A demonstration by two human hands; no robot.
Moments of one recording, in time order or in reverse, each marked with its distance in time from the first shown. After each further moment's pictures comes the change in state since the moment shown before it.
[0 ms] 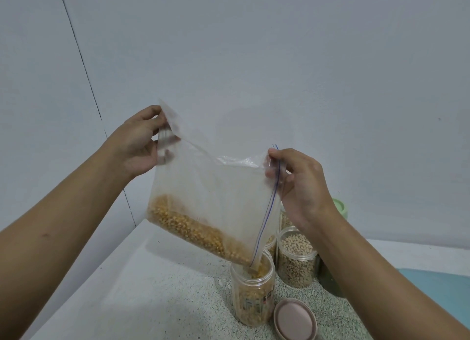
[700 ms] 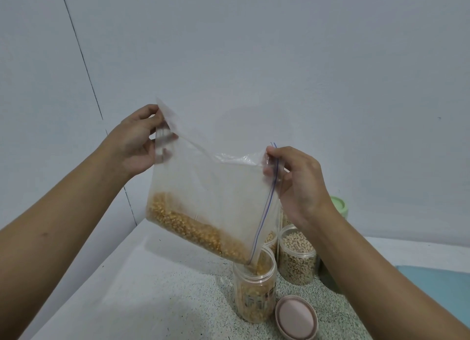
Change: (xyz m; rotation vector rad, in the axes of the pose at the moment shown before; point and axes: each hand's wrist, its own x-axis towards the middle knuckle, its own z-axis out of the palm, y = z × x) left_hand -0.002 0.000 -0.009 -0.003 0.014 0.008; right_hand -0.005 0.002 0.008 -0.004 0.014 0.001
